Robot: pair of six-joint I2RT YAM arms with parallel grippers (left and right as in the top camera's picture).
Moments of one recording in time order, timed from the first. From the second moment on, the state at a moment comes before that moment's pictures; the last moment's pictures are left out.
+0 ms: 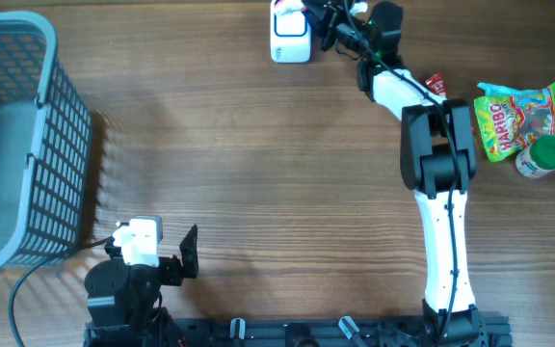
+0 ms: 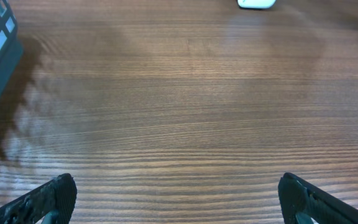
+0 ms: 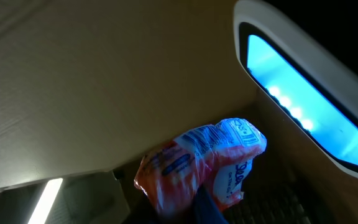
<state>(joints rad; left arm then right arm) 0.07 0.01 0.31 -0.83 0.19 0.00 0.17 2.63 1.92 0.79 -0.79 2.08</state>
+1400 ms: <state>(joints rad) 0.07 0.01 0.31 -0.83 0.19 0.00 -0.08 2.14 1.94 -0.52 -0.36 1.09</state>
